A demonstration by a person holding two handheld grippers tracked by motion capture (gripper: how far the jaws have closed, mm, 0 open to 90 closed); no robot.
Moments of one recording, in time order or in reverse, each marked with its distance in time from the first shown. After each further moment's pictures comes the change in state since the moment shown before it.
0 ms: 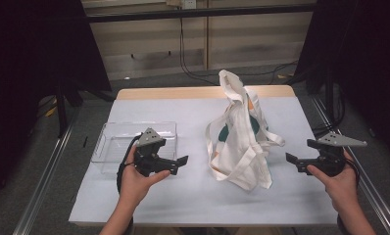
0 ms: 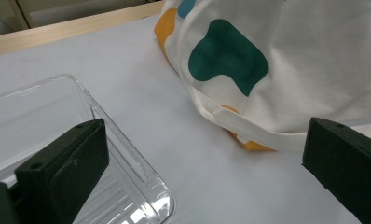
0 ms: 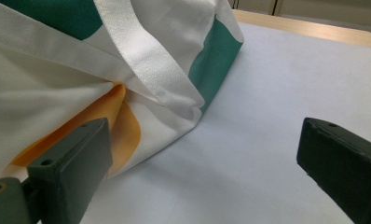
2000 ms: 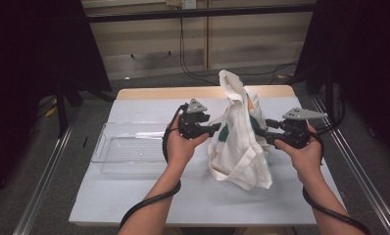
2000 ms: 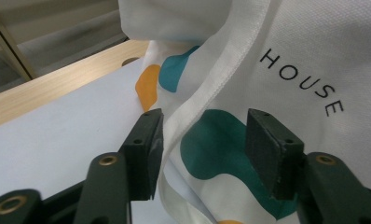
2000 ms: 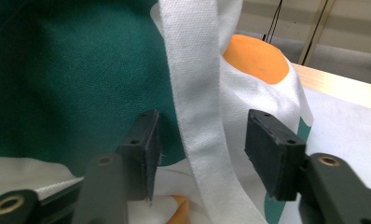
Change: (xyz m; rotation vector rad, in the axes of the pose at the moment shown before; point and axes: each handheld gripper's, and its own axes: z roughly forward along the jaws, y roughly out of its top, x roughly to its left) left arm -0.015 0.078 0.114 -0.008 -0.026 0.098; right arm 0.048 0.074 0.057 -0.048 0.107 -0.058
